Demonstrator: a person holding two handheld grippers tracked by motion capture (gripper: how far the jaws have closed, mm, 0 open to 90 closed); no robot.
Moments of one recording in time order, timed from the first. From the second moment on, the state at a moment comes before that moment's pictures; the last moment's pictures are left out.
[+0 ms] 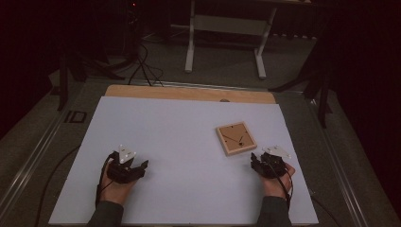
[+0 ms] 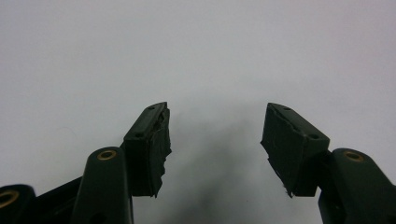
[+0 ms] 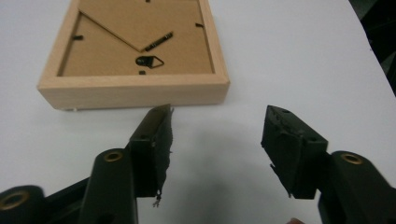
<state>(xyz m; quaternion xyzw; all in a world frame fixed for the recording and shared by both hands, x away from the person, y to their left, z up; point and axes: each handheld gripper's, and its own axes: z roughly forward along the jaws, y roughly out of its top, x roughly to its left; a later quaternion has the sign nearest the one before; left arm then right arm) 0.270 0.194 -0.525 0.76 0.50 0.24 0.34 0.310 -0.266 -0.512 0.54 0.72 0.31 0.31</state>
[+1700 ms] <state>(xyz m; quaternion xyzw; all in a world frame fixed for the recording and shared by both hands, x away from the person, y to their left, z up) 0.272 0.203 -0.519 0.74 0.52 0.25 0.35 0.344 -0.263 -0.507 0.60 0.66 0.37 0.24</state>
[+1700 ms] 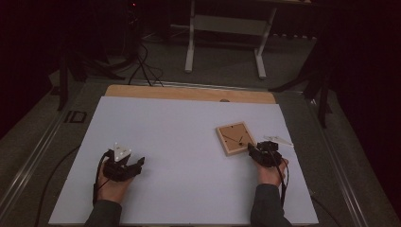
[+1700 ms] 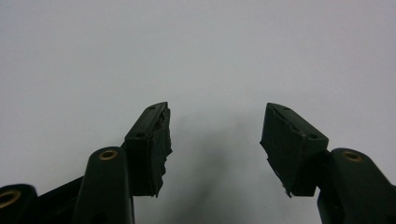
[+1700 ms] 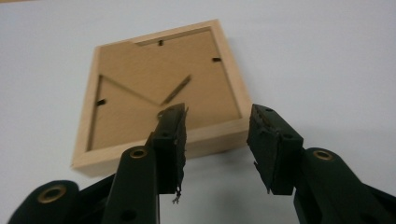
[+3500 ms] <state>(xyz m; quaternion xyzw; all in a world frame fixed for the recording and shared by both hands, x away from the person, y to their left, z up) 0.272 0.203 -0.519 0.74 0.52 0.26 0.34 0.383 -0.246 -0.513 0.65 0.65 0.34 0.18</state>
